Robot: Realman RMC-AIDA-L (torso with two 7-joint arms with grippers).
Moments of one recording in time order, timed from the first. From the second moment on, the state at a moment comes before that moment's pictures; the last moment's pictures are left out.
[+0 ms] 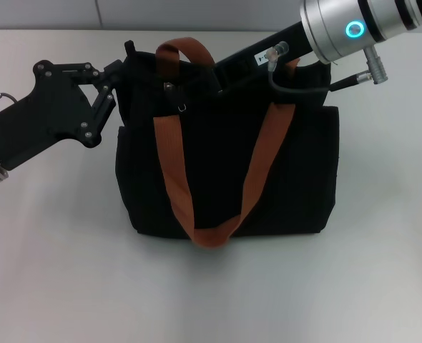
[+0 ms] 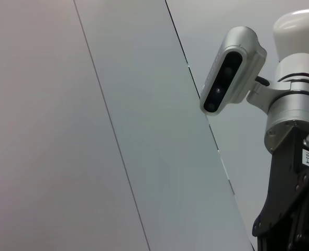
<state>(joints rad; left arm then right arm) -0.48 -2.07 0.40 0.38 1.76 1.71 -0.52 0.91 2.08 -1.23 -1.00 -2.05 -1.43 2.48</state>
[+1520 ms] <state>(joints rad) -0.48 -2.07 0.40 0.38 1.76 1.72 -0.52 0.91 2.08 -1.31 -0.99 -2.00 -1.38 2.47</state>
